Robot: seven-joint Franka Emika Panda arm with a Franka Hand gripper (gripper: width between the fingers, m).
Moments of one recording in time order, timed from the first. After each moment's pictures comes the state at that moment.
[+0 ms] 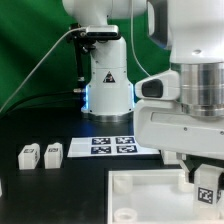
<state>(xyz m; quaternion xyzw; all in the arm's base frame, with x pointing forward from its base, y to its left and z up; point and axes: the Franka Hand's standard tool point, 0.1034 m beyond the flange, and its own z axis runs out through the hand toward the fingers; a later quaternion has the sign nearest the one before) 0.628 0.112 0.072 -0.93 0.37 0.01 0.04</state>
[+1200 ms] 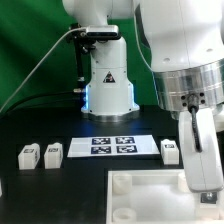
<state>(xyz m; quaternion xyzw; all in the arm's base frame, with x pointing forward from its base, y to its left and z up) 0.627 0.114 0.070 -0.61 0.79 0.07 0.07</state>
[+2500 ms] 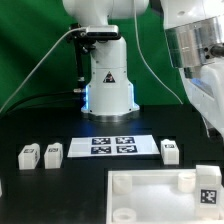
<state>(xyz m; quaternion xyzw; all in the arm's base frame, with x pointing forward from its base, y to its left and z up) 0.618 0.135 0.119 -0.69 0.72 0.06 0.10</state>
